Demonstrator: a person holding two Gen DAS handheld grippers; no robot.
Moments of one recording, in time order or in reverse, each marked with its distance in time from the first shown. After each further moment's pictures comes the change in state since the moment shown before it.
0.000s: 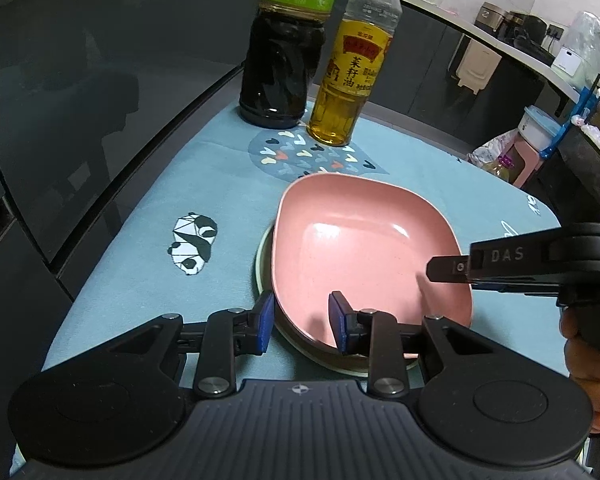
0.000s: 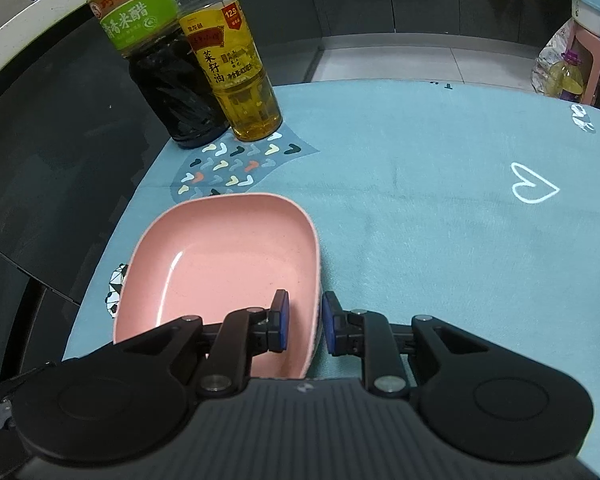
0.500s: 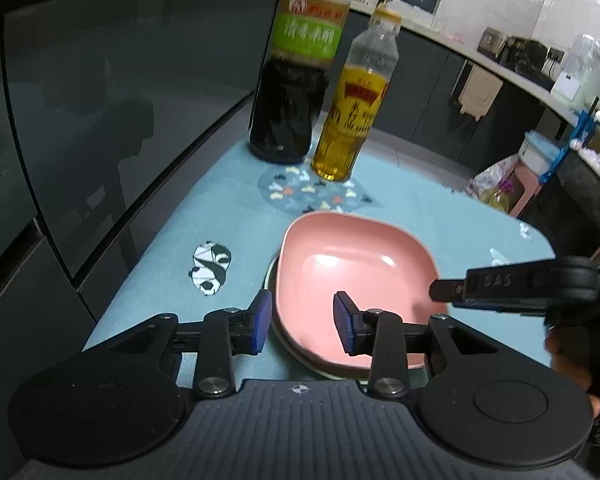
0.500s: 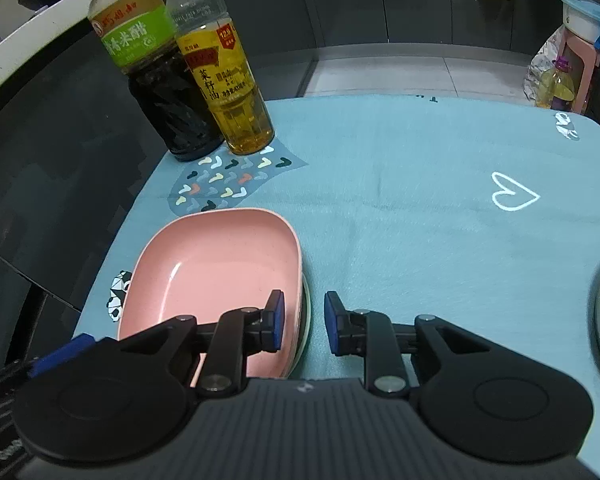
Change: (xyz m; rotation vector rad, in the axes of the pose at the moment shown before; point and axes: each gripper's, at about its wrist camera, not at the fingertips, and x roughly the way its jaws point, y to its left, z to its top) left arm -0.040 -0.003 0.006 -0.019 -0.081 0.015; right arm -0.019 -0.002 -0.002 0.003 -0.033 -0.008
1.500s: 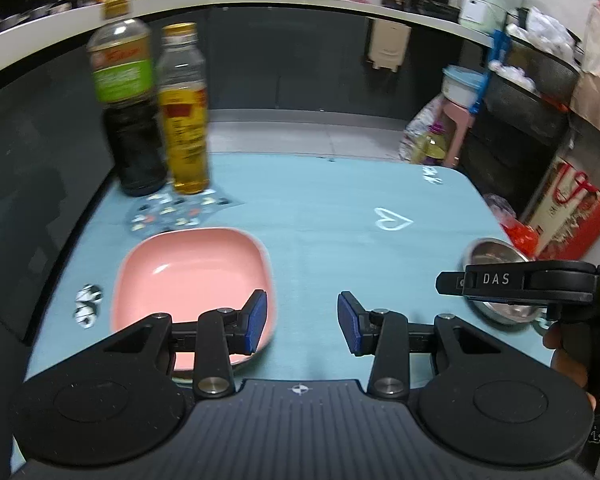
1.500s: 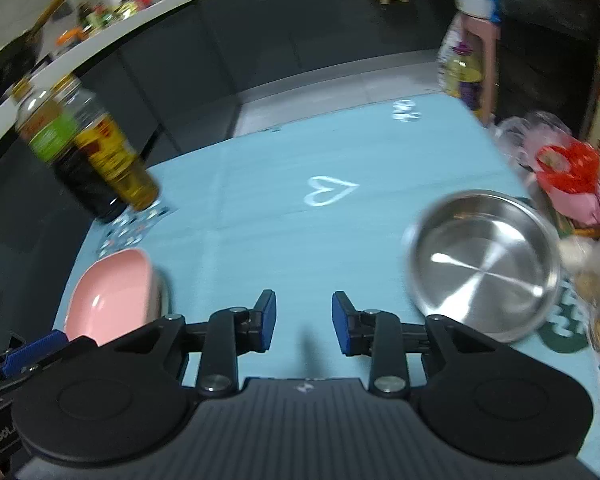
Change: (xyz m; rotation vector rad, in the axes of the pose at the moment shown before) left arm -0.010 -0.145 -0.008 0.303 0.046 -0.085; right arm -0.073 -0.125 -0.033 0.235 -0.125 -0.105
